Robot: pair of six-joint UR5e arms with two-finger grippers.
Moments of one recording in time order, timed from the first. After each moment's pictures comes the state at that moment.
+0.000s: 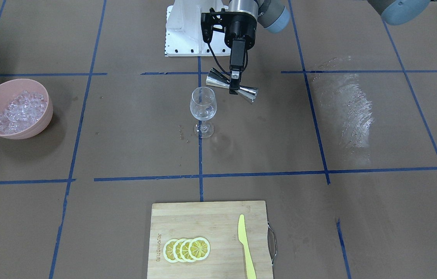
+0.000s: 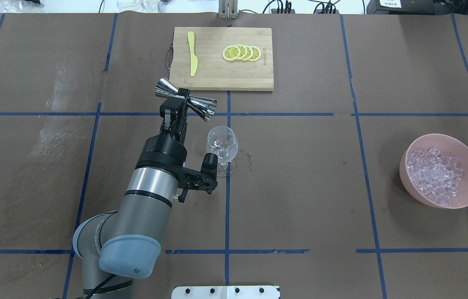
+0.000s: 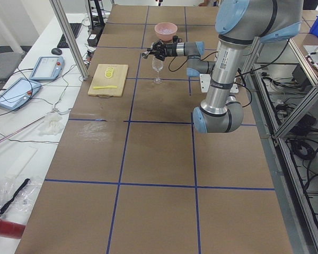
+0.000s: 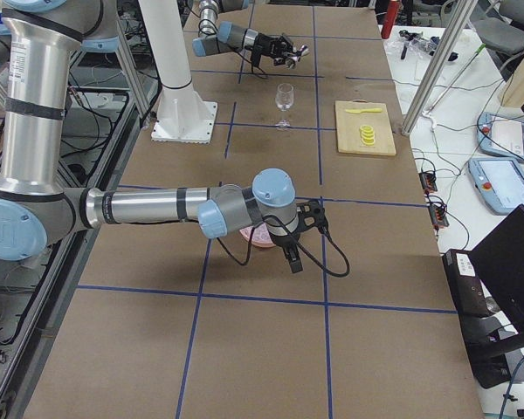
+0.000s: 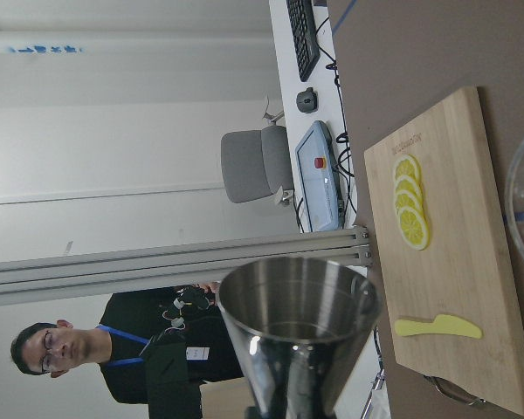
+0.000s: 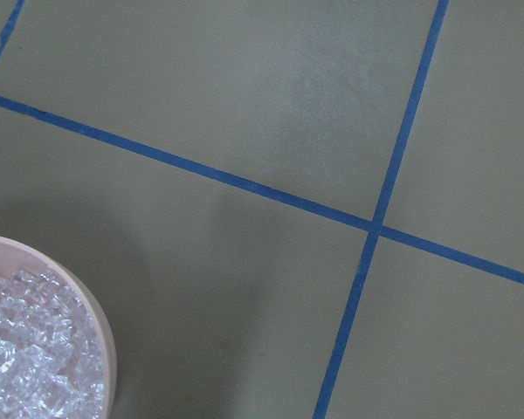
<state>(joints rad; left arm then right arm) -0.21 -2.09 -1.82 -2.39 -0.45 0.81 1.48 -1.76 1.83 -1.28 2.32 0.00</state>
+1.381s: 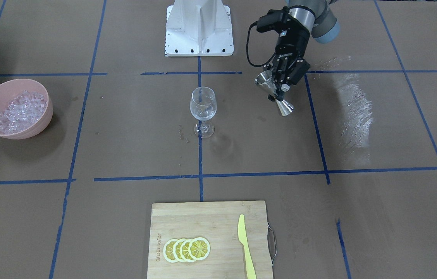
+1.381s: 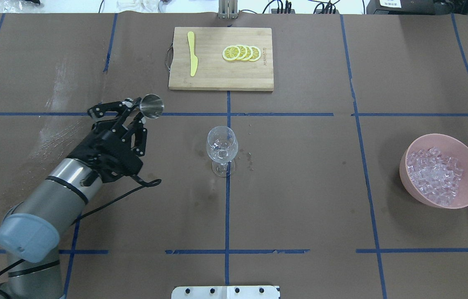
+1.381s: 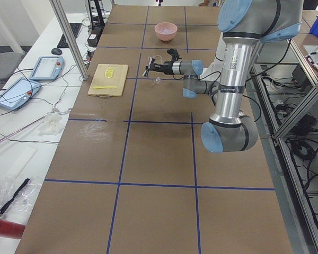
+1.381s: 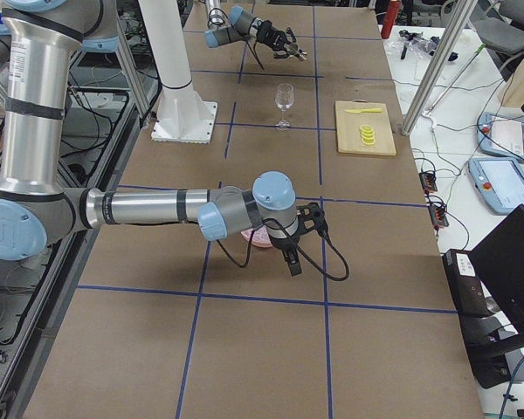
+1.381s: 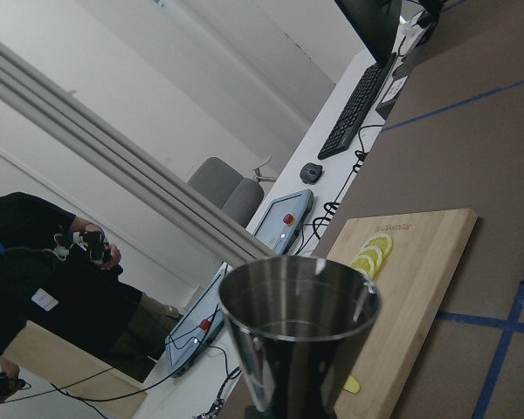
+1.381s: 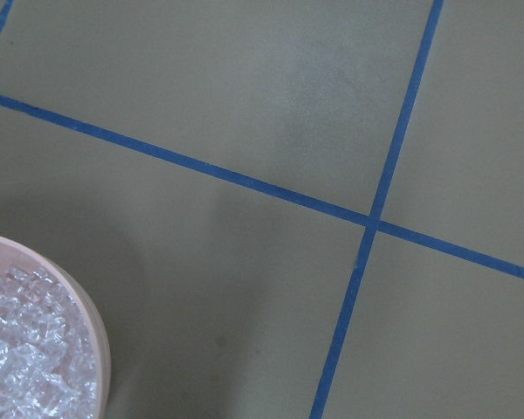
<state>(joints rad) -0.32 -1.70 -1.92 -2.70 -0.78 0.04 1.48 -1.75 1.81 -1.28 2.32 0.00</state>
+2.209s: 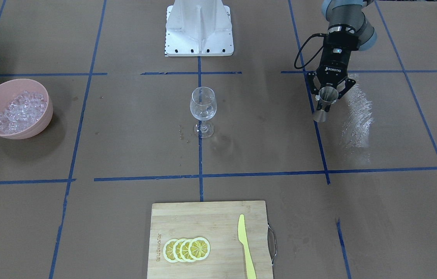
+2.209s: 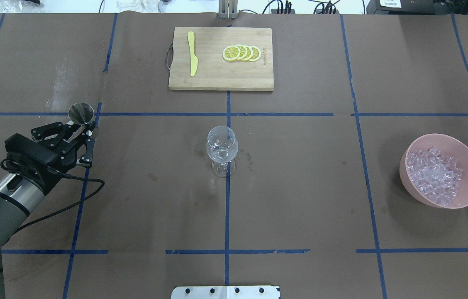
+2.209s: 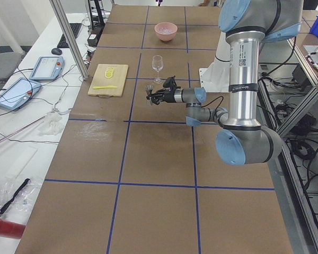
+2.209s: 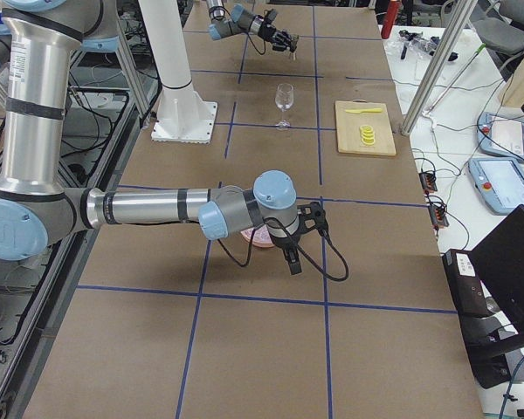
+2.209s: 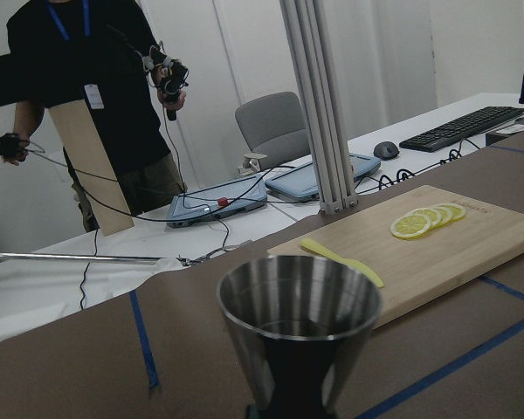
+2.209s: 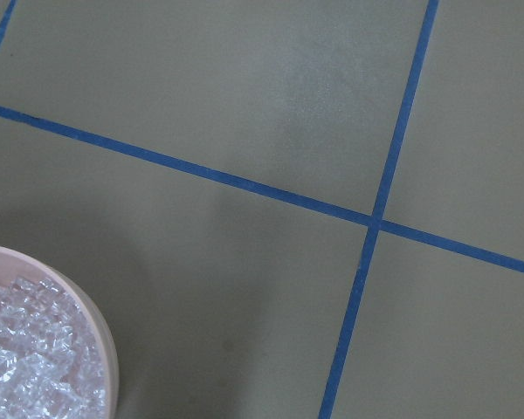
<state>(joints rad) -0.32 -1.50 -1.78 -2.91 -0.76 -0.71 1.48 -1.75 1.82 -1.28 2.33 0.04</state>
